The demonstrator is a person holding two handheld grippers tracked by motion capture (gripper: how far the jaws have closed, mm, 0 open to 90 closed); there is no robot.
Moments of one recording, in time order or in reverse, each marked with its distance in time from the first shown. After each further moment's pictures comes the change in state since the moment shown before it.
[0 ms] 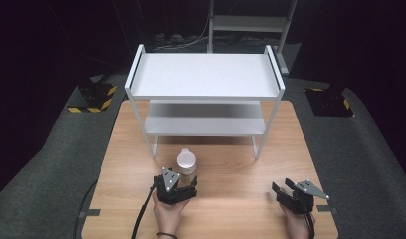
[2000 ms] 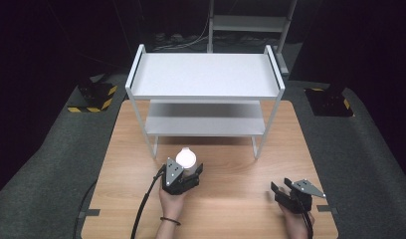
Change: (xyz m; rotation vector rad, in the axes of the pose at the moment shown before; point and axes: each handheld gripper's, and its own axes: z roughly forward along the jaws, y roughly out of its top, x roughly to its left) left arm 0.026 0.023 0.003 -0.152 -0.197 0.095; right arm 0.006 0.004 0.004 0.021 -0.017 -0.033
